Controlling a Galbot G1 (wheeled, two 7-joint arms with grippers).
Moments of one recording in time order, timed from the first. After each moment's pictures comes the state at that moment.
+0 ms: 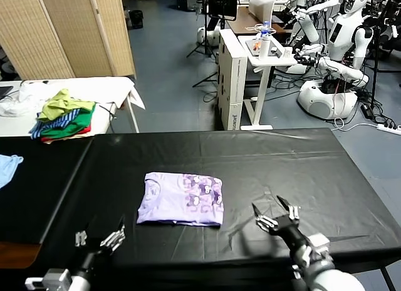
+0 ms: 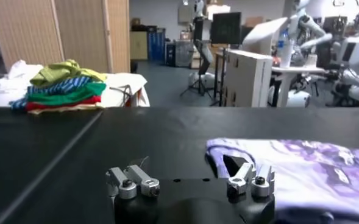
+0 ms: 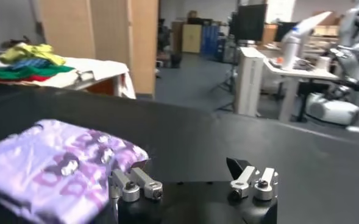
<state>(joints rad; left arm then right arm) 1.92 -1.16 -0.66 -2.32 -0.43 0.18 -0.20 -1.63 0.99 0.48 2.23 0.45 -0.29 0.13</state>
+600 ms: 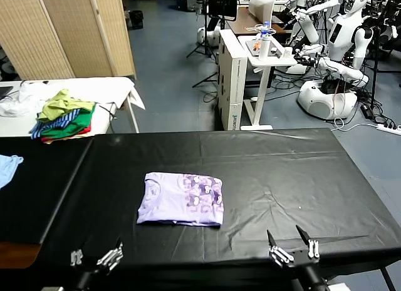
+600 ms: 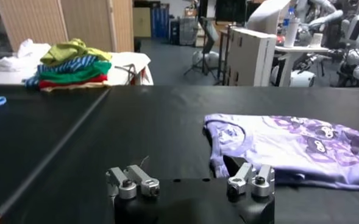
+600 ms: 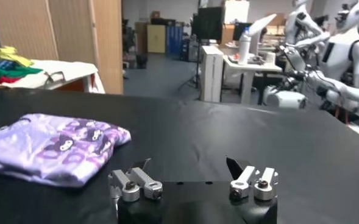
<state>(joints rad) 2.06 -1.19 -0.67 -2.40 -0.43 0.22 -0.22 -1.99 1.07 0.55 2.37 0.36 -0.14 0.23</state>
